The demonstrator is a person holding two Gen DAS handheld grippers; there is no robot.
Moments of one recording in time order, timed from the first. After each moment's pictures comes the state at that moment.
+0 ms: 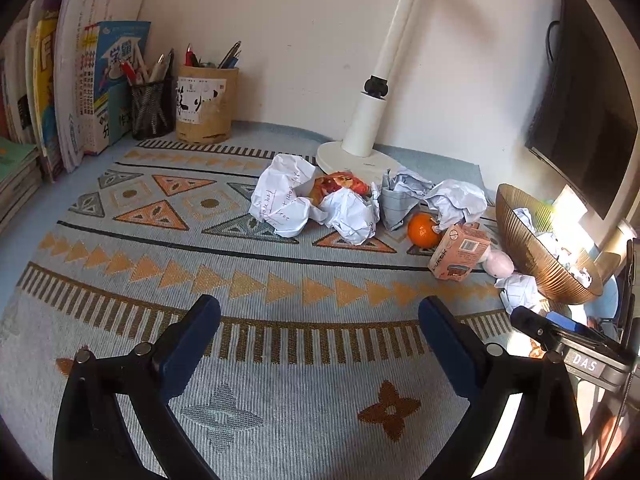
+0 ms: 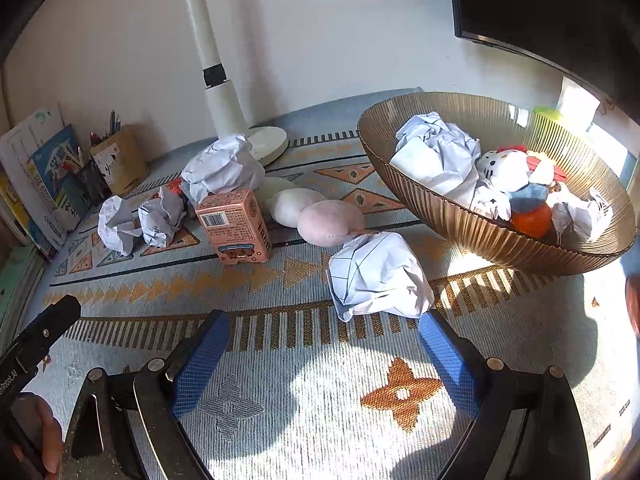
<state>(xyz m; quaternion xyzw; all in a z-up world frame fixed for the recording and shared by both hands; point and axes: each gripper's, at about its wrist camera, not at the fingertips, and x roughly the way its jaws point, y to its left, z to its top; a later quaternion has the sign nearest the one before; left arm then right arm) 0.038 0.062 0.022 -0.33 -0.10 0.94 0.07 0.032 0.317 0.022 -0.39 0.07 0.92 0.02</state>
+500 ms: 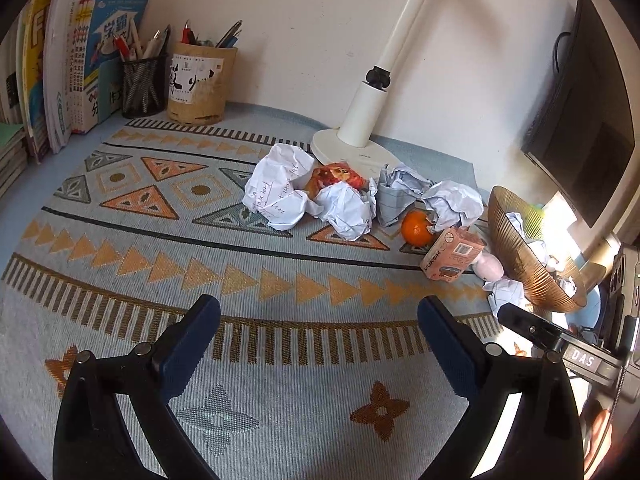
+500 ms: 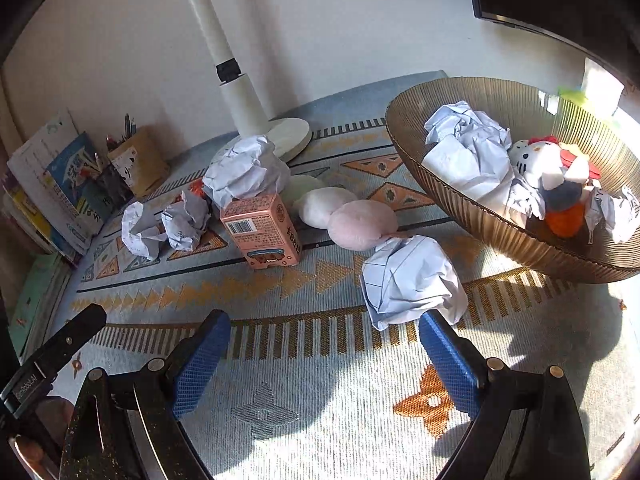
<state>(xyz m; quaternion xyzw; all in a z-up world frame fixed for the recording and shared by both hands) 0.020 0.050 0.028 -0.37 -0.14 0.91 0.10 0.014 0.319 0.034 -0.41 0.13 0.90 -0.04</state>
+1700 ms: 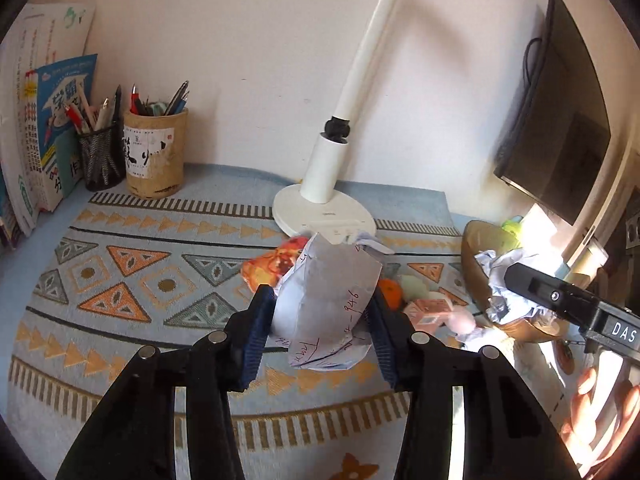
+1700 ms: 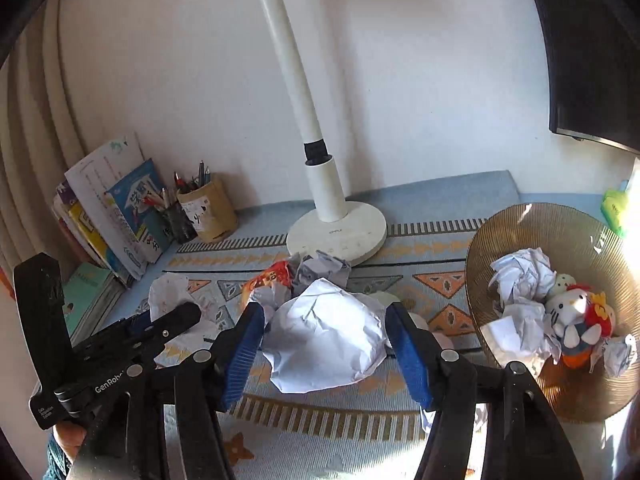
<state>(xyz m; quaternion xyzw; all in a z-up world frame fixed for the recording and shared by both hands) -0.003 0.072 0.074 -0.32 -0.10 0.93 0.15 0.012 0.290 0.118 -0.34 0.08 0.93 -0.12</state>
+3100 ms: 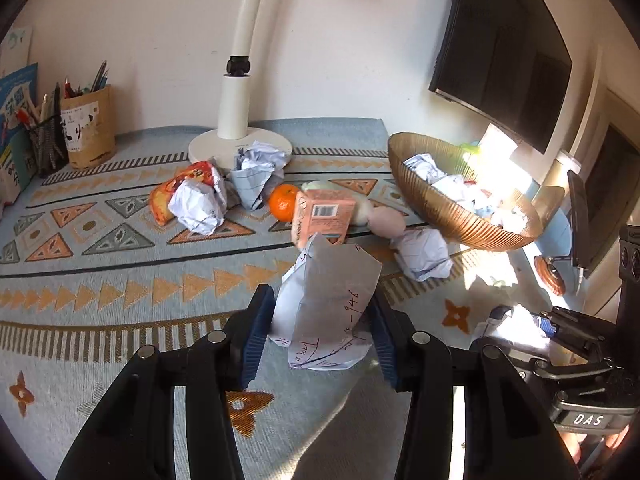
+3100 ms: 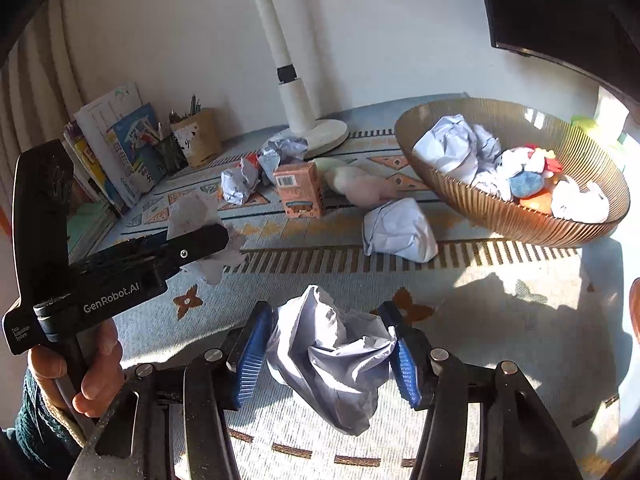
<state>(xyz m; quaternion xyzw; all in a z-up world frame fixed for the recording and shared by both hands) 0.046 0.155 0.046 -0.35 -0.03 0.91 0.22 0.110 0.343 0.058 -0.37 0.07 0.92 -0.10</state>
